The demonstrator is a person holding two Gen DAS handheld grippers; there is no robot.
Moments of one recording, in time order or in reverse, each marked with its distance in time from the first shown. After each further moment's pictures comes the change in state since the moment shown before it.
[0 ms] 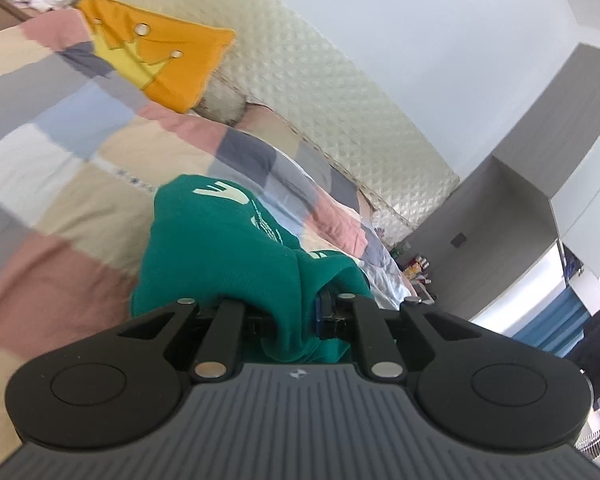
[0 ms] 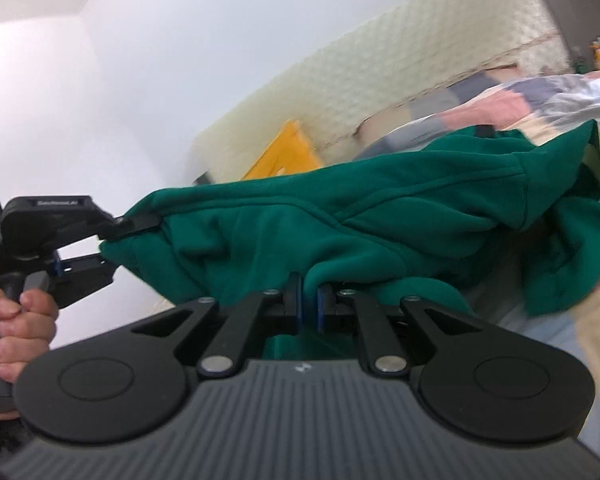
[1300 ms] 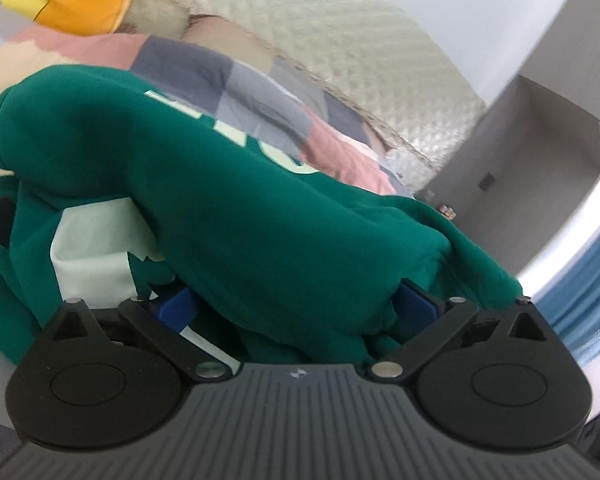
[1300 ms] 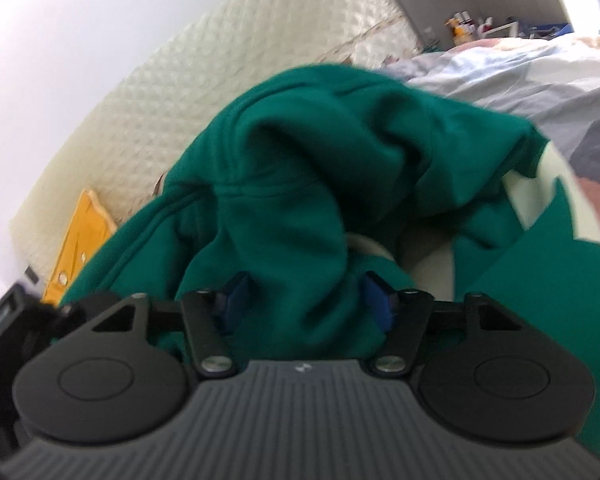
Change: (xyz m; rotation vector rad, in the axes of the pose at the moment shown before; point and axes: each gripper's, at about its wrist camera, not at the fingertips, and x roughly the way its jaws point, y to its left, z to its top) left arm 0.431 -0.028 -0.038 0.122 0.138 -0.016; right arm 0.177 -0.201 0.079 0.225 -0.120 -0.450
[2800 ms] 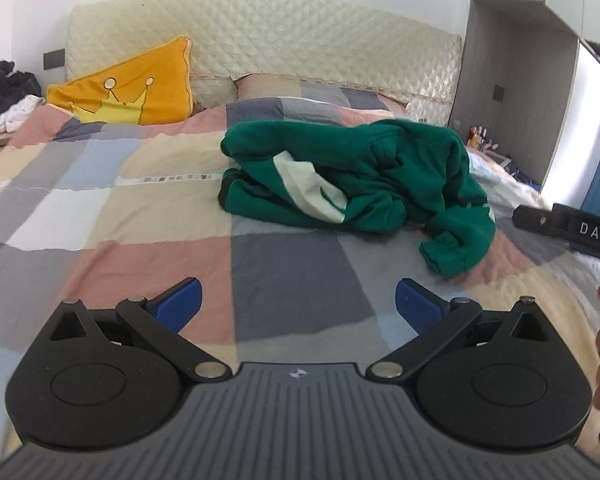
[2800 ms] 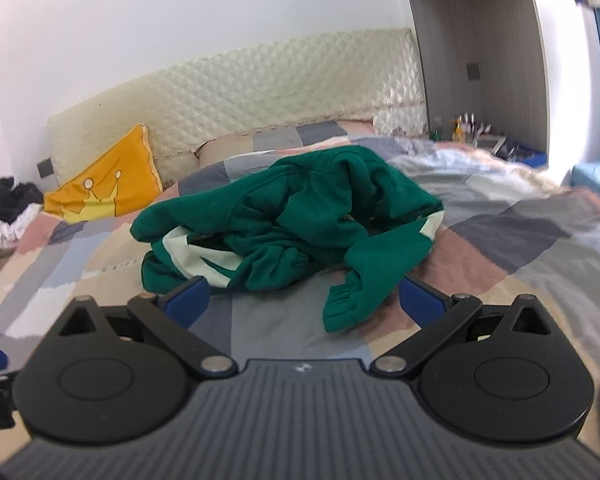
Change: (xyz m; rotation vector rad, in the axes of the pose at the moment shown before) left arm -0.373 -0.040 -0.139 0.401 -0.018 0.275; right arm -0.279 0.083 -0.062 -0.348 -0.040 -0.113
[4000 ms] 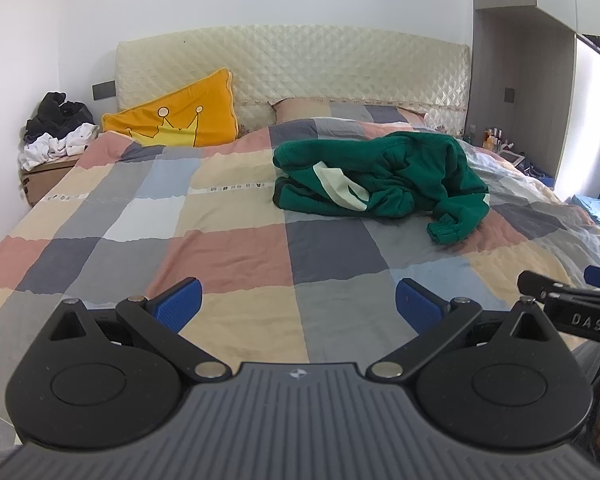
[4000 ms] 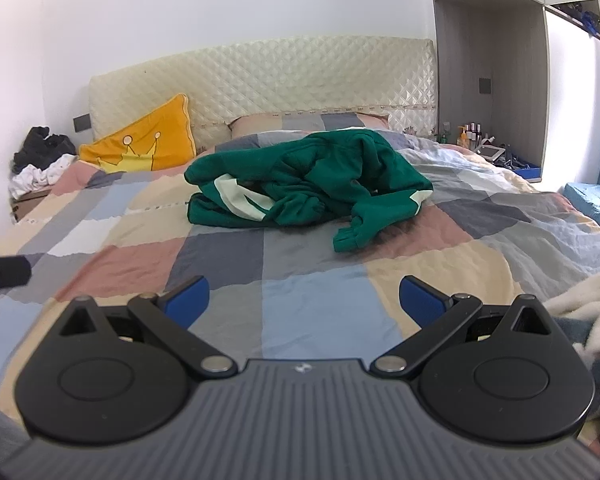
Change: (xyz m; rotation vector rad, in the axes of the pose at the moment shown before) left arm -0.206 -0.015 -0.056 0.070 -0.051 0.149; right arm -0.155 0.026 -0.063 -0.151 0.020 0.013
